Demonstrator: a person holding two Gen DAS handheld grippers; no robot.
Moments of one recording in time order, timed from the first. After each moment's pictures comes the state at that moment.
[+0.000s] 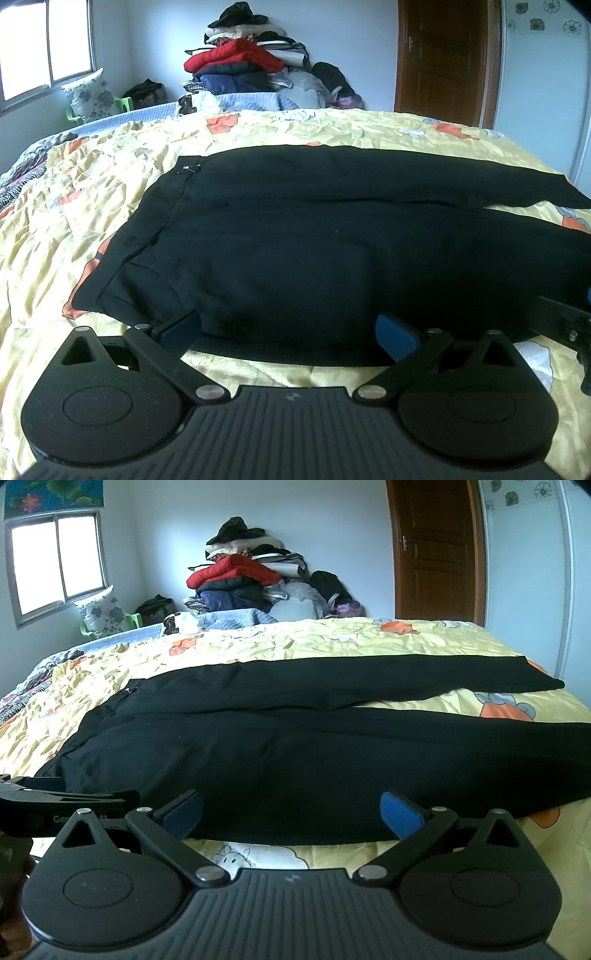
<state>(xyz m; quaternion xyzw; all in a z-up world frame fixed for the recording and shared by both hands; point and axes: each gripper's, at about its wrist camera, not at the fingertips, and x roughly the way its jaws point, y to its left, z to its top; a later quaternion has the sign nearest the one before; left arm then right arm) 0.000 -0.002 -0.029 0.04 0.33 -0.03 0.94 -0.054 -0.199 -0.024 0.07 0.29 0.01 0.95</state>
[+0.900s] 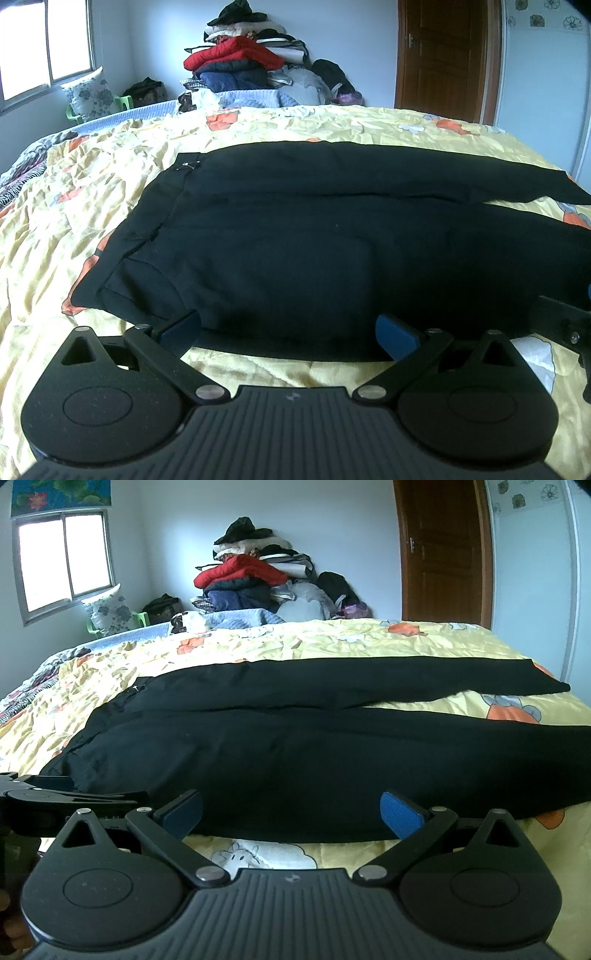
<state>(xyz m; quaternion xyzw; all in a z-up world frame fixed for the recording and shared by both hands) 0.001 -0.003 -0.032 0.04 0.34 -0.02 0.94 -0.057 -0.196 -0.024 0.07 0.28 0.02 0.96</state>
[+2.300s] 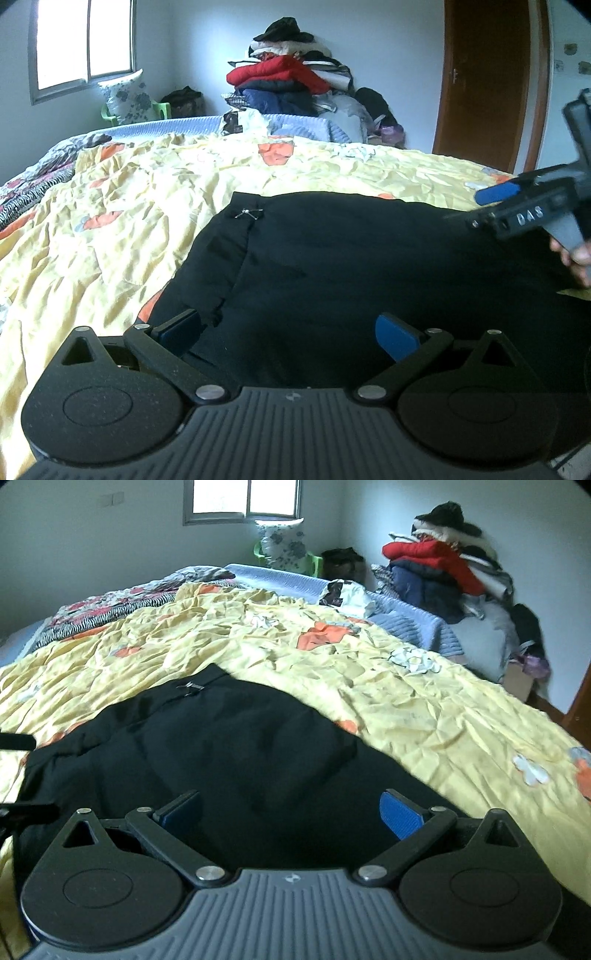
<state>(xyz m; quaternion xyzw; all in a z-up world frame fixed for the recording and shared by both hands) 0.080 0.054 -0.006 0.00 0.30 0.03 0.95 0.230 -0.165 -0.004 -0.11 0.31 0.32 0.89</state>
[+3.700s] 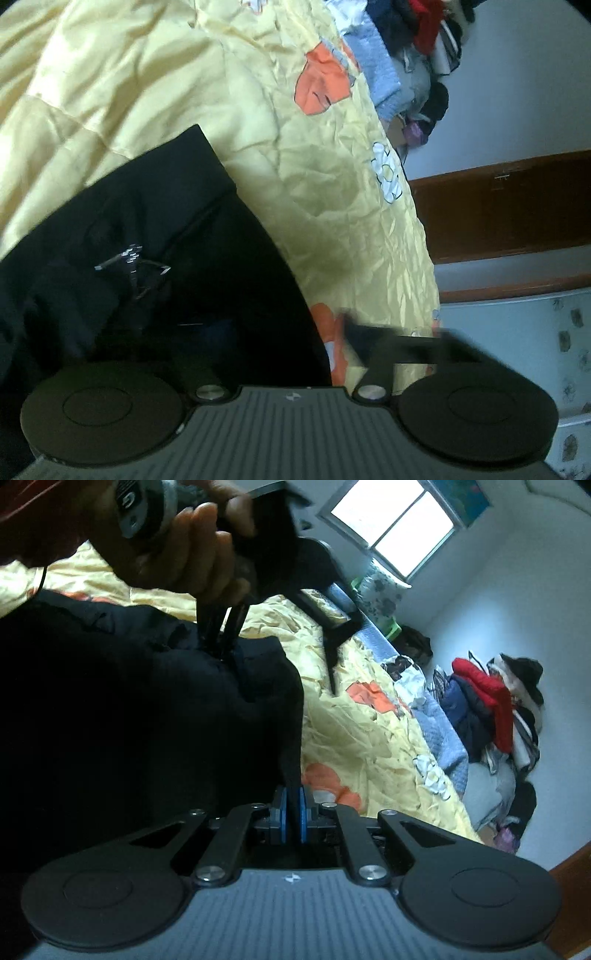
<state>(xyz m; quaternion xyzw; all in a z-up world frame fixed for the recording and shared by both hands) 0.332 0.149 -0.032 -0.46 0.46 -0.04 0.75 0.211 -0.115 -0.037 -0.39 0.15 0.37 0.83</state>
